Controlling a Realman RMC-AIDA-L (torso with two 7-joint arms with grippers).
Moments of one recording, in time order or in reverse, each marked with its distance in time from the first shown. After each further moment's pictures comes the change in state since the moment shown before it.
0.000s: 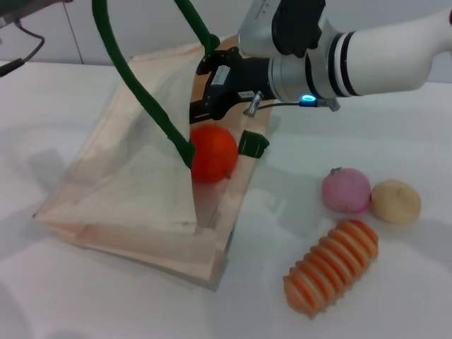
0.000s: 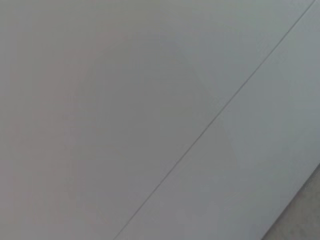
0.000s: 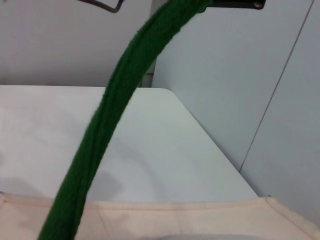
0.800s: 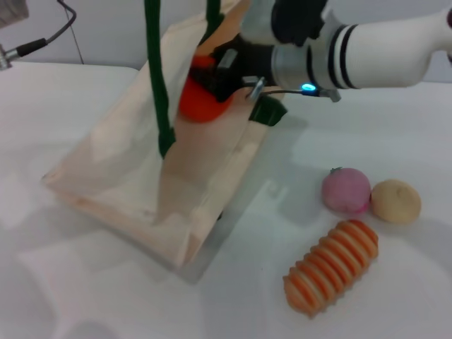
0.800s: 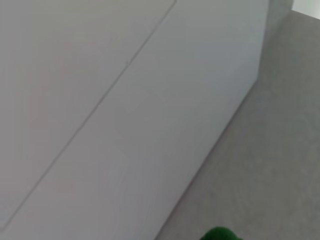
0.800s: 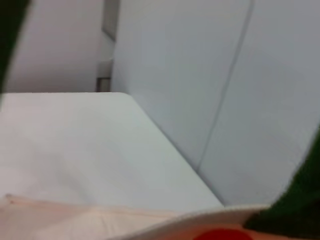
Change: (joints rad) left arm -0.102 -0.027 0.001 -0.065 0.017 0.206 -0.005; right arm 0.015 0.024 0.070 0.042 -0.013 -0.078 -0.040
